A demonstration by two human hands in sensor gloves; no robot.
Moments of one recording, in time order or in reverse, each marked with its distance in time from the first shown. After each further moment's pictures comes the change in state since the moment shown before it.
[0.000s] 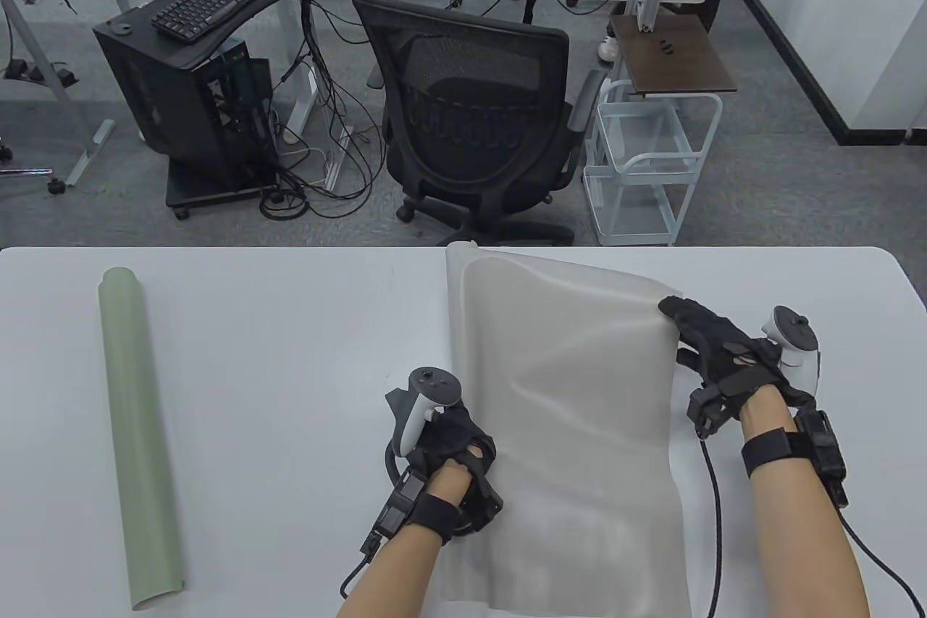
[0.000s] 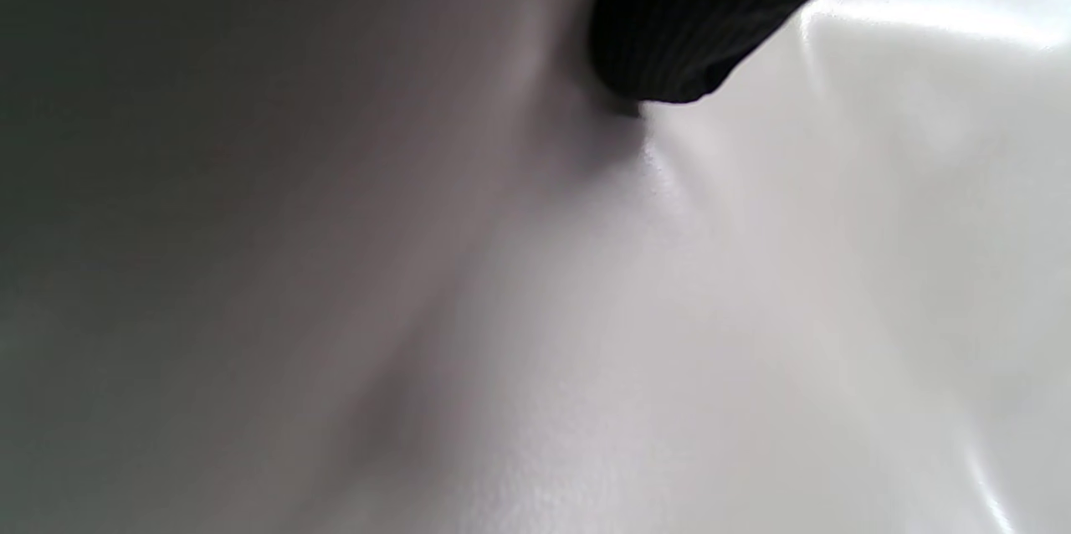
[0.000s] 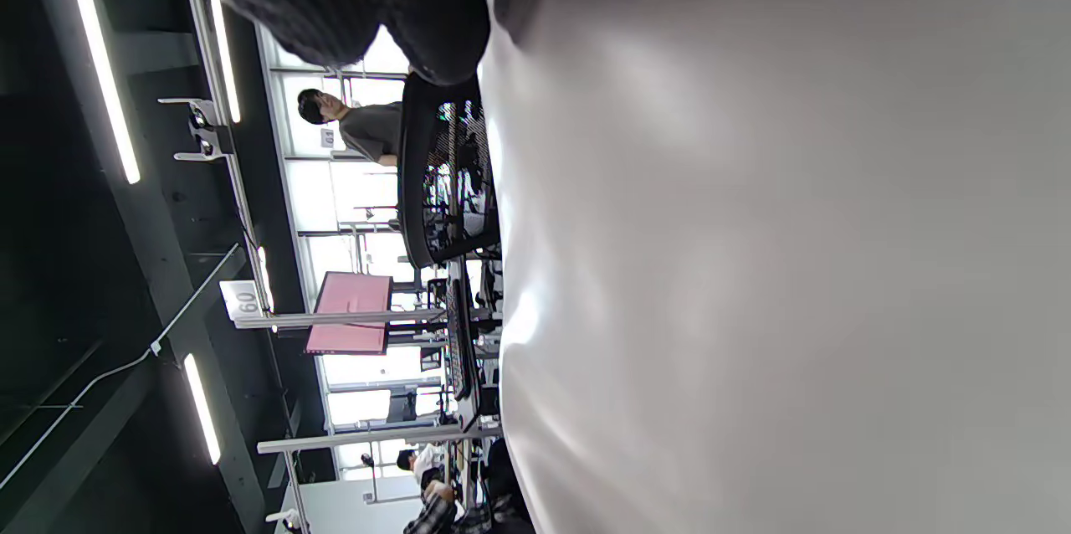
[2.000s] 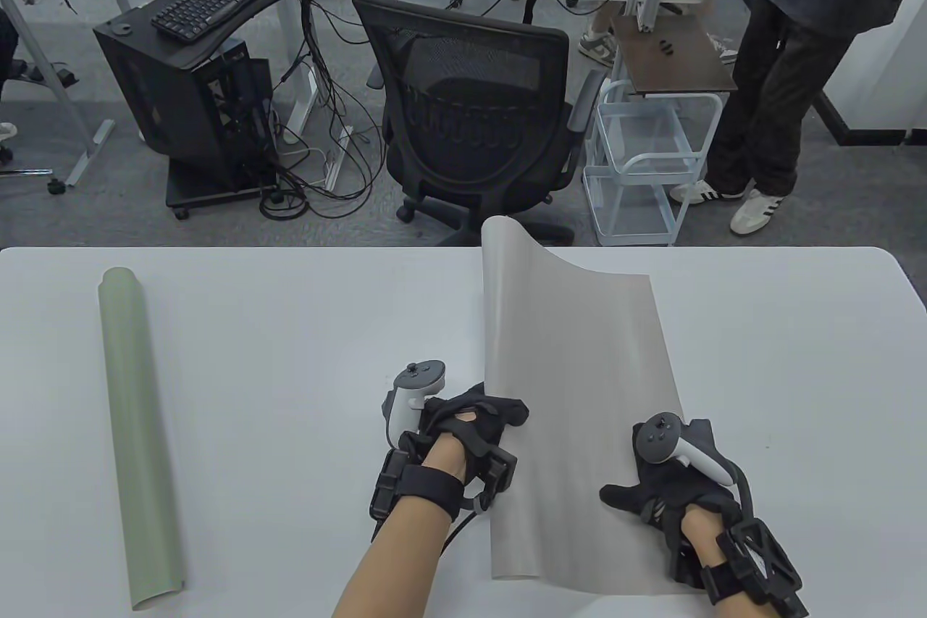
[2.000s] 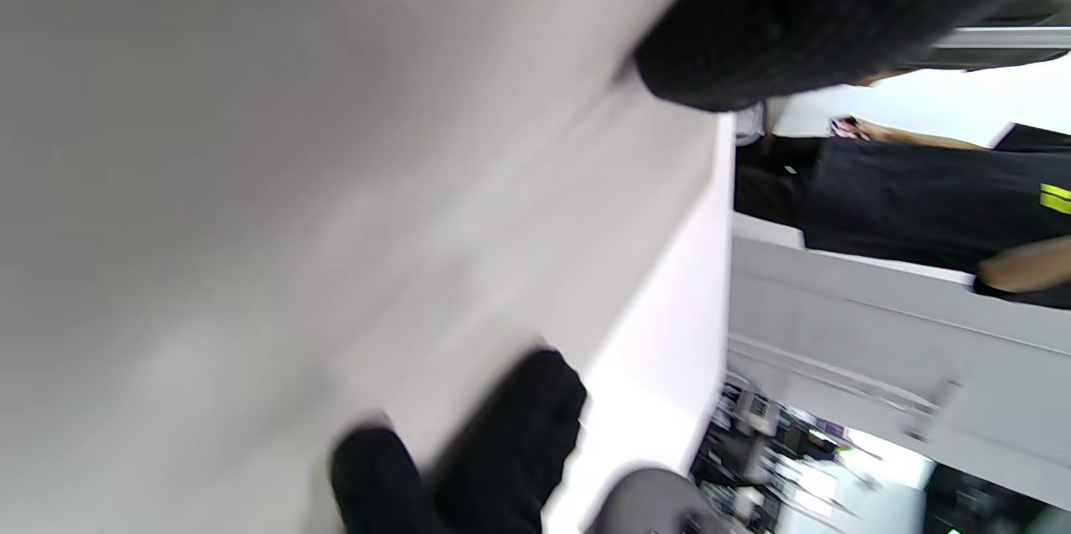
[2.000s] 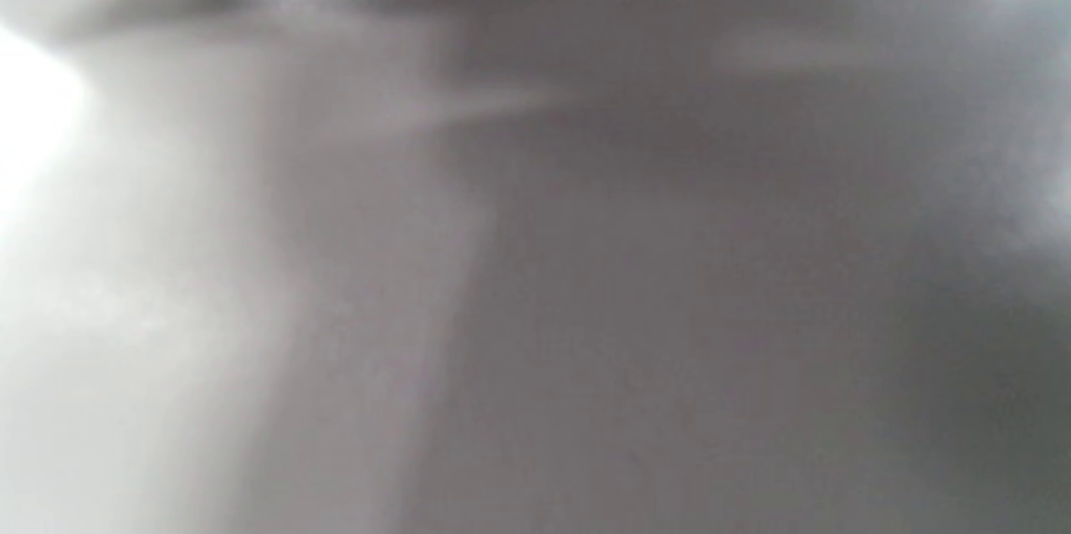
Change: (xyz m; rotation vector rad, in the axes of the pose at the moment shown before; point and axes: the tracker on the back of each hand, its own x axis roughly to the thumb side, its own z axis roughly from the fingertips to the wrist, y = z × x) left_hand 0.012 -0.007 -0.018 -0.421 -0.213 0.661; right_hand -0.113 0.097 0.094 0.228 0.487 1.264
